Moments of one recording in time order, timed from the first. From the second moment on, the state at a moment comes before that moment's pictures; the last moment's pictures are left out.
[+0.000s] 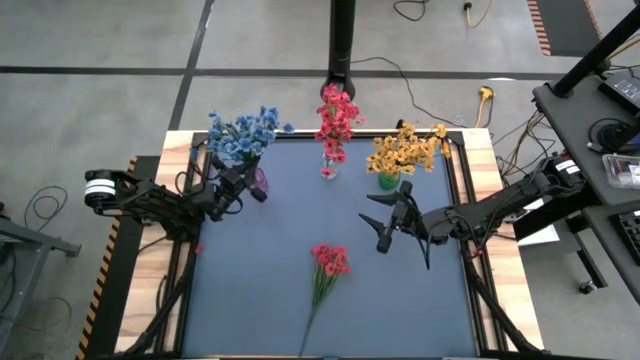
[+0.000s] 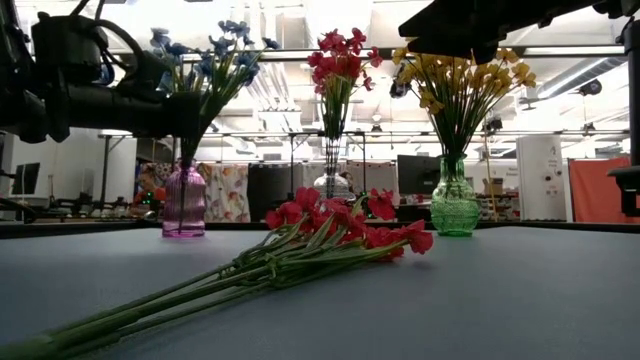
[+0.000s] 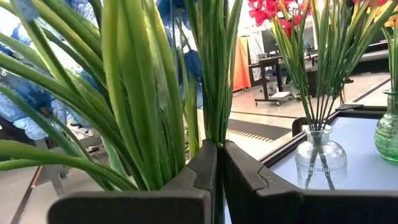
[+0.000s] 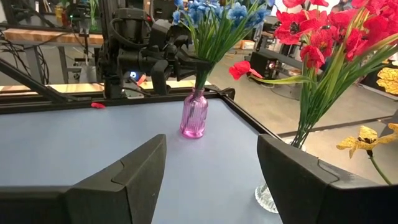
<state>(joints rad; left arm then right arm) 0.21 1.30 0.03 1.48 -0.69 0.31 0.33 1.18 0.58 0.46 0.76 -0.02</state>
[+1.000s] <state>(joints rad) 0.19 1.30 0.03 1.48 -0.69 0.30 0.33 1.18 0.58 0.46 0.76 -0.01</state>
